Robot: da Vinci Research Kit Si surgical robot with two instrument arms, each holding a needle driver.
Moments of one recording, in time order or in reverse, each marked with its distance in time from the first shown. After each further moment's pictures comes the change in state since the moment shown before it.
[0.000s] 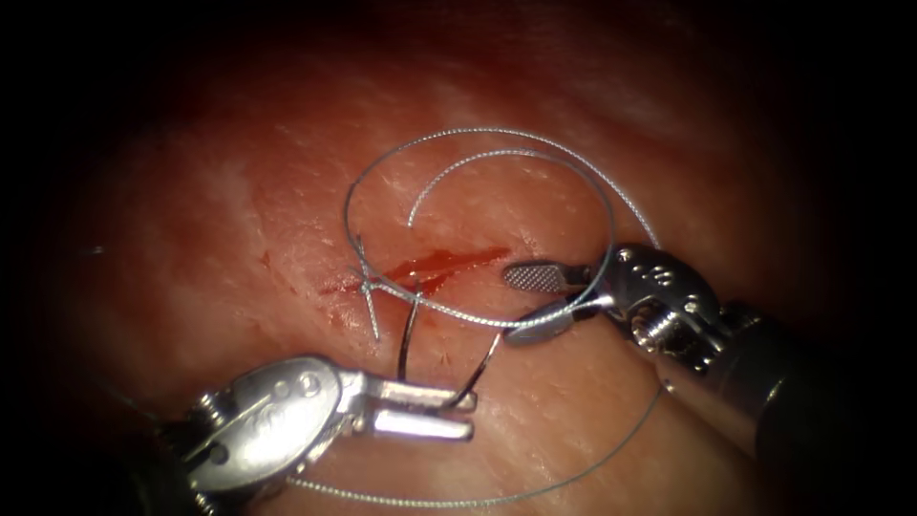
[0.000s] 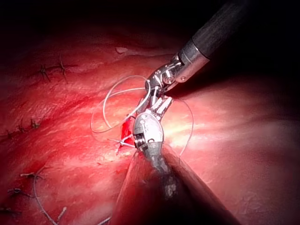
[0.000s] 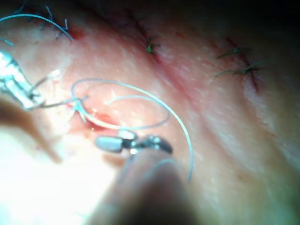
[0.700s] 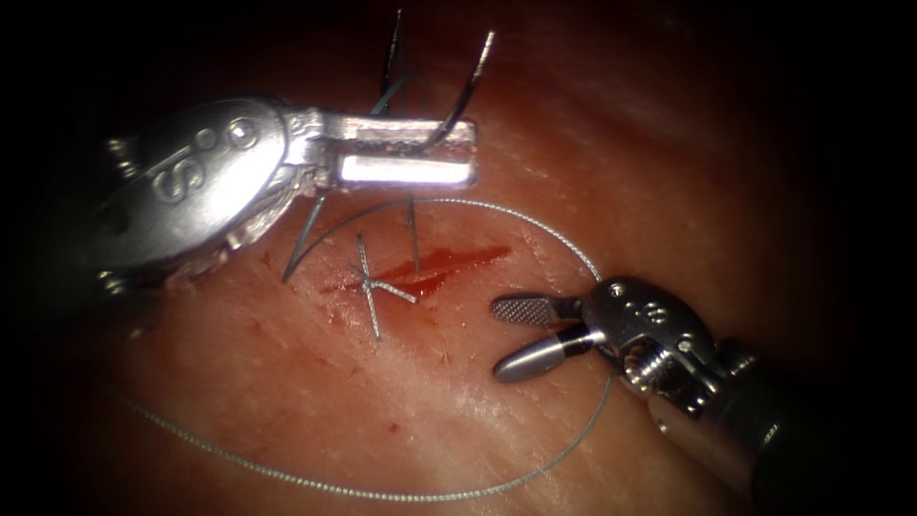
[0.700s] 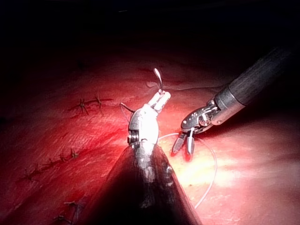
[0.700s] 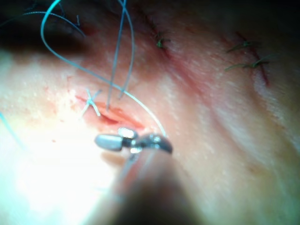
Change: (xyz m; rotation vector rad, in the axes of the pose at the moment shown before) right arm -0.001 -0.002 0.001 0.052 -0.008 0.021; left arm 0.012 -0.006 -0.001 0.061 0.045 0.252
